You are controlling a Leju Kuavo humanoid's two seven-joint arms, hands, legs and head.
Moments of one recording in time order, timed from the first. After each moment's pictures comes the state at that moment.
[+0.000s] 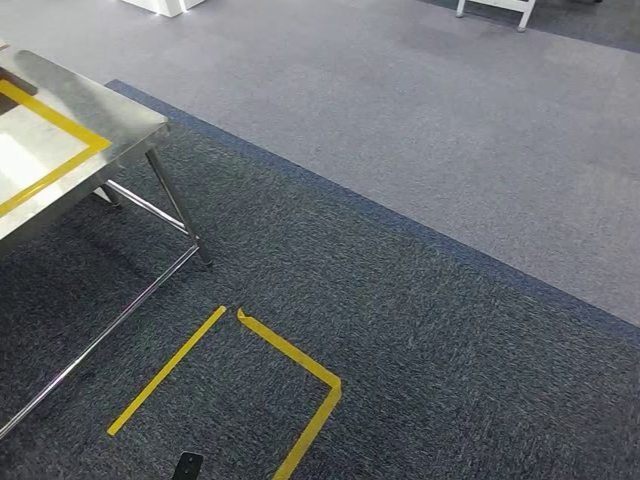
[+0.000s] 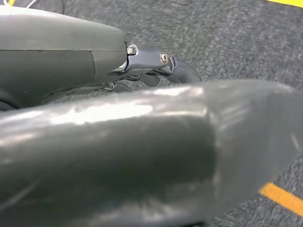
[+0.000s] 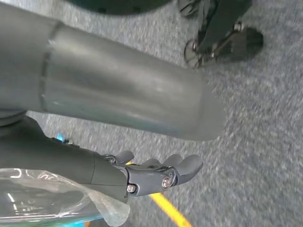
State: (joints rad) left arm -0.05 -0.23 0.91 -0.22 -0.84 0.22 -0.37; right arm -0.03 0.16 -0.76 -0.21 0.93 -0.22 -0.04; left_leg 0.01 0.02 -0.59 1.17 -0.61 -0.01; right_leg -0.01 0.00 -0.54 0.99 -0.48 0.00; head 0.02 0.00
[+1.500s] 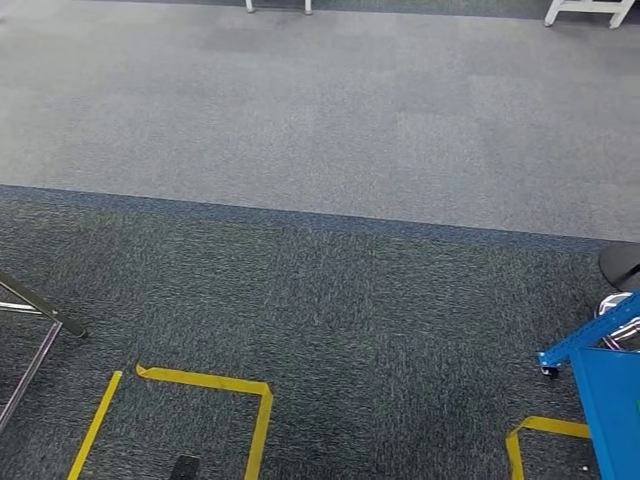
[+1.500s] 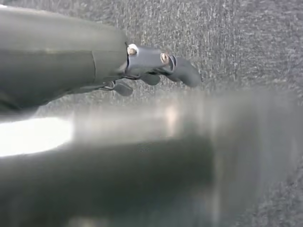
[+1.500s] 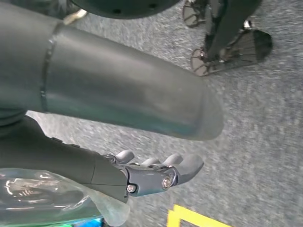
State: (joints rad) left arm -0.05 -0.24 0.91 -0.22 -0.86 0.20 -0.36; right arm -0.03 0.16 -0.78 -0.21 0.94 -0.20 -0.05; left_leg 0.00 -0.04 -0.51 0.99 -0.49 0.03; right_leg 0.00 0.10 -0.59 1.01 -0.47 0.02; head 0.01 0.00
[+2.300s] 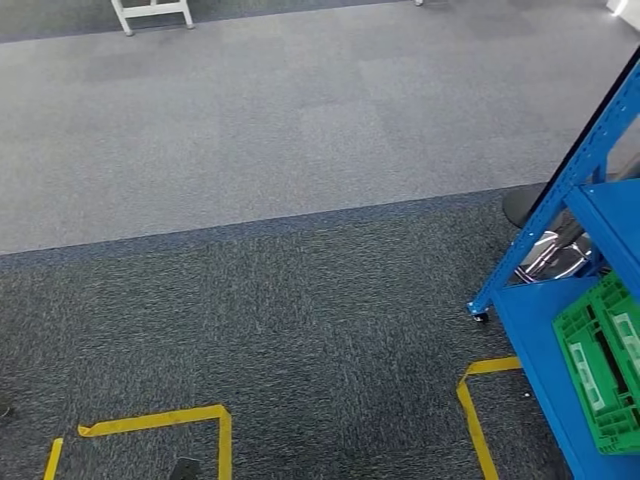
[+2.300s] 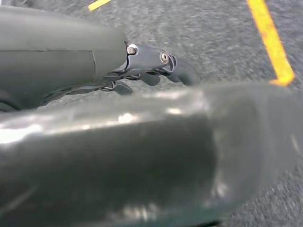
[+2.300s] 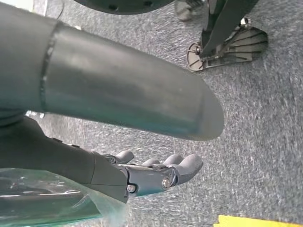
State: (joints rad) left arm -0.05 -0.23 0.91 -0.22 -0.86 0.18 -0.36; right arm -0.03 0.16 -0.78 -0.21 0.95 -0.19 -0.05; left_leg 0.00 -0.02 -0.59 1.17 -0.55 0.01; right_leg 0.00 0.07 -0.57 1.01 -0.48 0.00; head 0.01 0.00
